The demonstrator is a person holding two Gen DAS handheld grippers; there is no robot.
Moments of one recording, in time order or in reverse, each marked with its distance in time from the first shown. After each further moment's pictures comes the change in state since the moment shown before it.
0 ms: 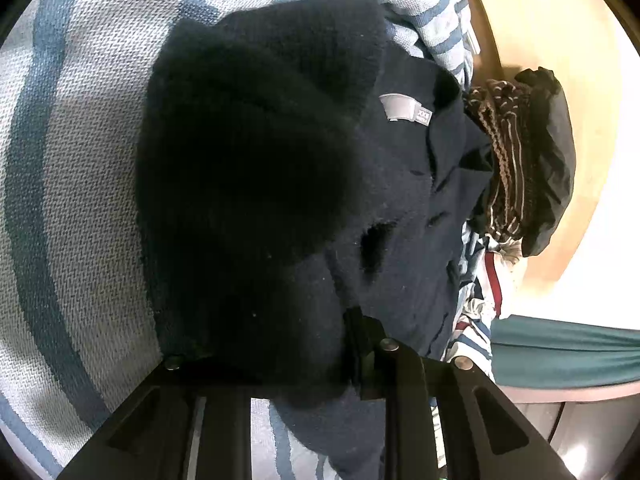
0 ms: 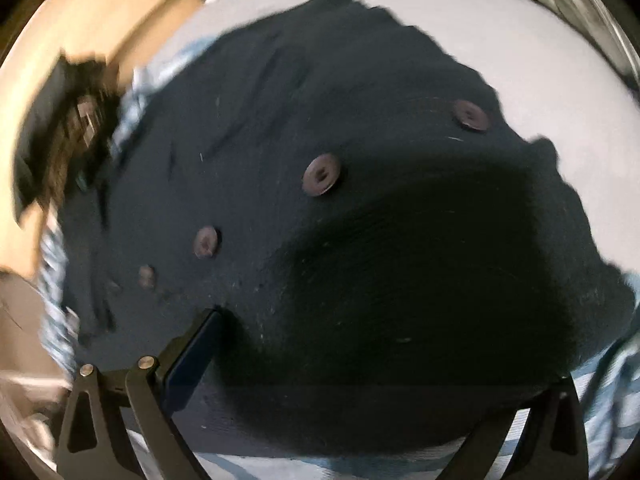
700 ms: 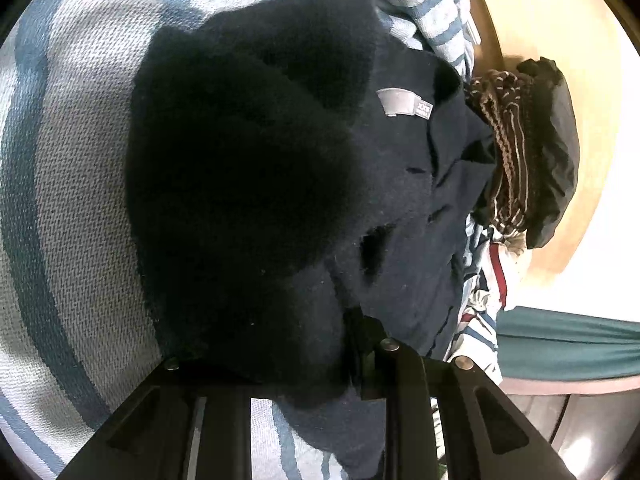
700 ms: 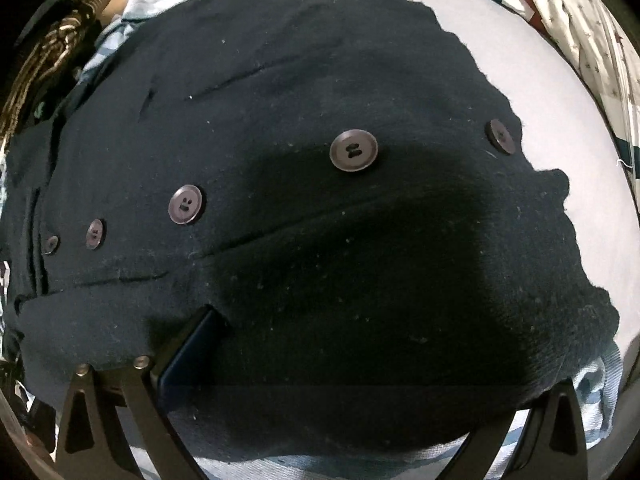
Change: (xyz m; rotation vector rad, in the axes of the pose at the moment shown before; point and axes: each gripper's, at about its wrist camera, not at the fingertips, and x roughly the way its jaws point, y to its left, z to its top) left arm 0.005 -0.007 0.005 0.031 0.028 0.029; right arm 0.015 0.029 0.002 -0.106 0.047 -0.196
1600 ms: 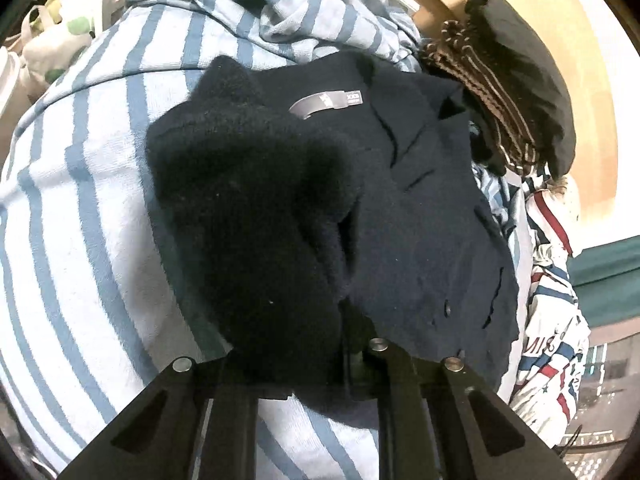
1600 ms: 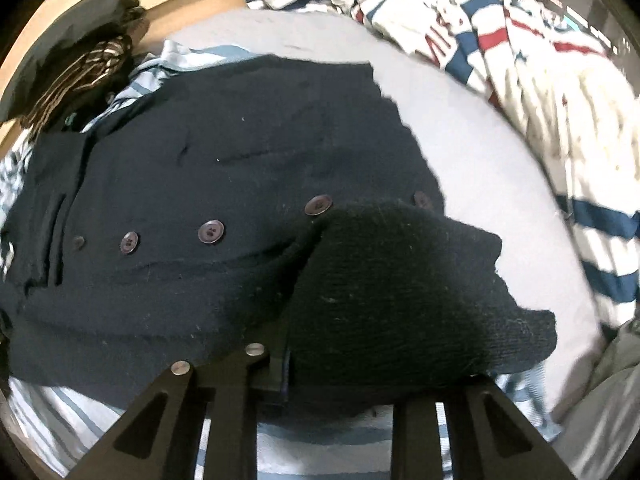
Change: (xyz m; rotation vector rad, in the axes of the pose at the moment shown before) left arm -0.026 -0.070 -0.034 0.296 -0.104 0.270; right arm -0.060 0.011 -0.021 -0.120 -0.228 -0.146
